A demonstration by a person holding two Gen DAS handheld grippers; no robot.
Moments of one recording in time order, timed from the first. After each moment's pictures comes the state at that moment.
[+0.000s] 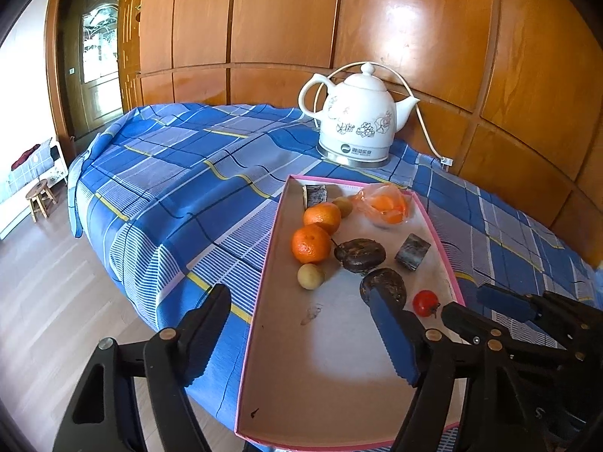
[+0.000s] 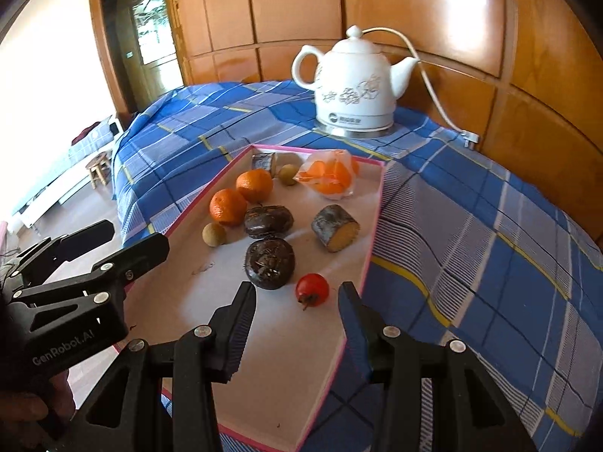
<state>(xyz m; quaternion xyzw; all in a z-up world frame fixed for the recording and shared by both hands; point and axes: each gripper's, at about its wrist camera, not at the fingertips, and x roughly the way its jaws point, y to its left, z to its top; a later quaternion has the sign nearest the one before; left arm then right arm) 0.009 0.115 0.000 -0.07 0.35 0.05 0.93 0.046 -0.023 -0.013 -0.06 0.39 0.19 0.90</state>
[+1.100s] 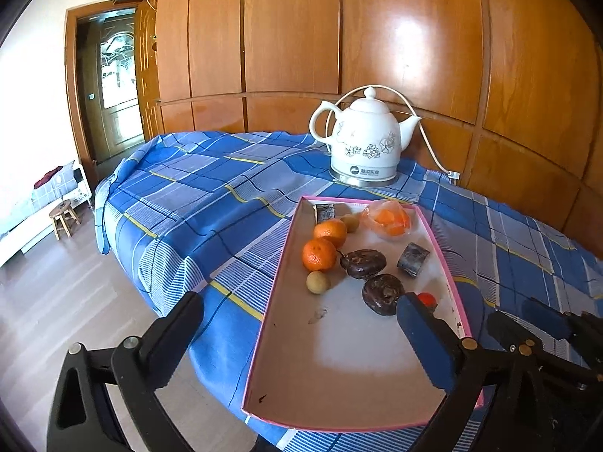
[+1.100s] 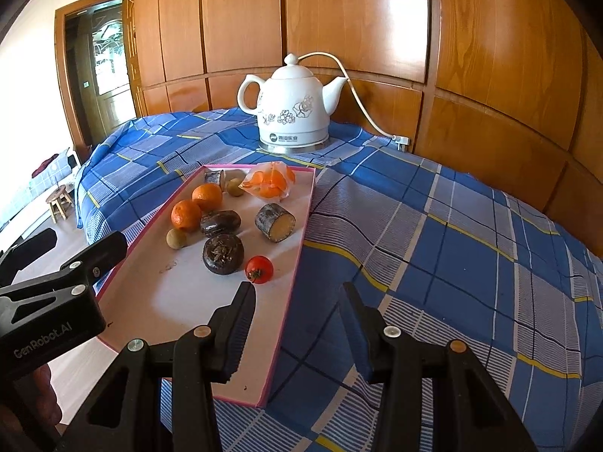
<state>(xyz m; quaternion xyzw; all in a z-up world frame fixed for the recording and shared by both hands) -0.019 0.097 0.012 -0.04 0.31 0.09 0.95 -0.001 -0.052 -0.006 -0.04 0.34 0.09 0.93</state>
